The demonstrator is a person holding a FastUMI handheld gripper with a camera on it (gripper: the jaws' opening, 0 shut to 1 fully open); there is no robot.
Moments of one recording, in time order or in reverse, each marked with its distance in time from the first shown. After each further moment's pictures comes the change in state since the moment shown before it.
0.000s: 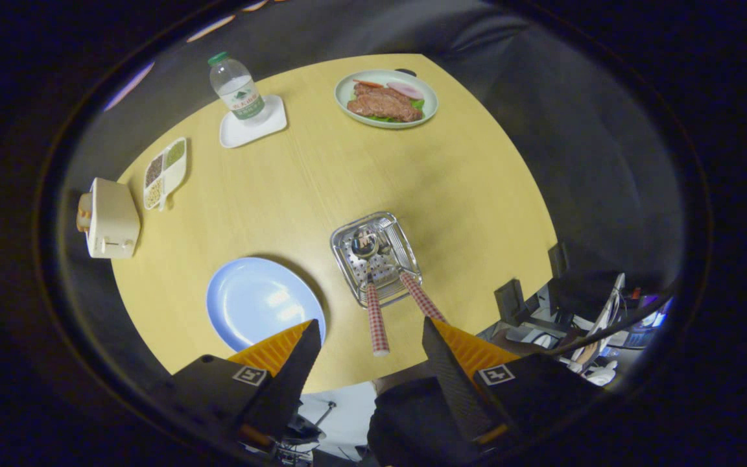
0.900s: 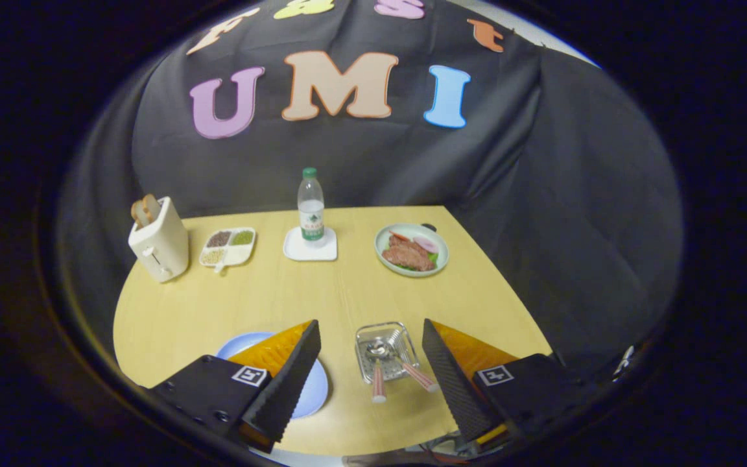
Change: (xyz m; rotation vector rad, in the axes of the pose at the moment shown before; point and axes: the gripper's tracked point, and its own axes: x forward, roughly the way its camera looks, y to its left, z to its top) arm -0.074 0.018 0.046 -0.093 -0.876 0.193
